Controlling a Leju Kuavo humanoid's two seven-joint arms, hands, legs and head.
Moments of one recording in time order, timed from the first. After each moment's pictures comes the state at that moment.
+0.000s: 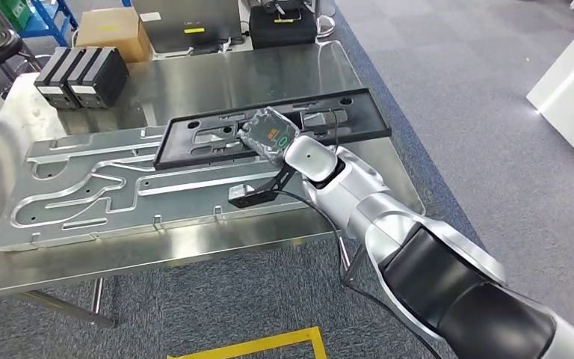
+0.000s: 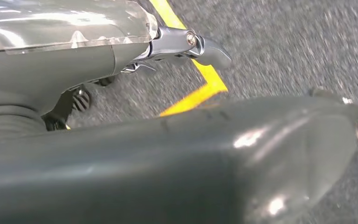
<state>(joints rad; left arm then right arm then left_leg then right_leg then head) -0.14 -0.03 1.30 -0.22 -0.09 -0.03 -0.44 -1.19 0.20 0.88 -0.30 1.36 -0.37 -0.15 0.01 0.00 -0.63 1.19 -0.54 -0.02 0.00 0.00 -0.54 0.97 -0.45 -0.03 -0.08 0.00</state>
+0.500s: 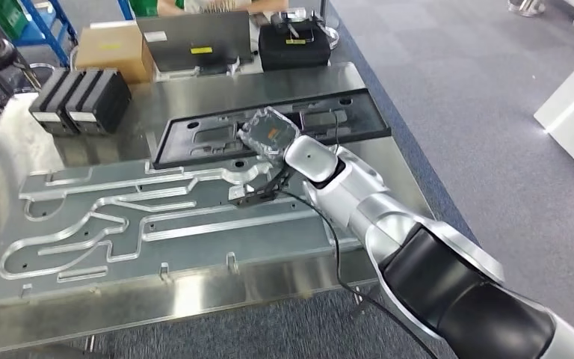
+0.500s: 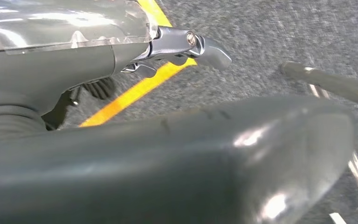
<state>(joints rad) -0.14 -0.03 1.30 -0.22 -0.09 -0.02 -0.44 -1.18 0.19 0.87 -0.30 1.36 -0.38 -0.15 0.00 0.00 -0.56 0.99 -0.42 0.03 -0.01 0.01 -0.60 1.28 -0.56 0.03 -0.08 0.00</state>
